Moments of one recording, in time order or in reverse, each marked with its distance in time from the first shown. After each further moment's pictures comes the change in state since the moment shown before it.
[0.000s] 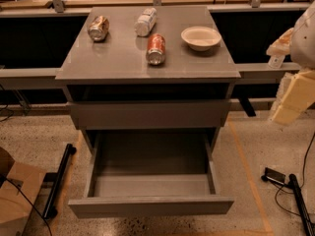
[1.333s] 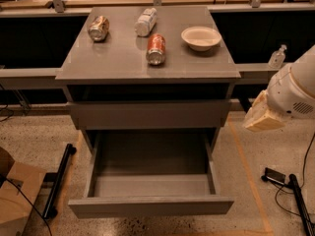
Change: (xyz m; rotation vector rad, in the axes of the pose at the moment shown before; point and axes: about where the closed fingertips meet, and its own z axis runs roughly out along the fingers) arm 0.027 0.015 0.113 -0.124 -0.114 -0.009
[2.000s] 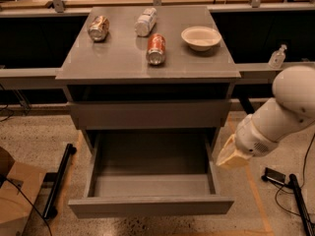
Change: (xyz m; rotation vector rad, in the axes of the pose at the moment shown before) arm 0.016 0.041 0.136 -0.249 -0.092 0.077
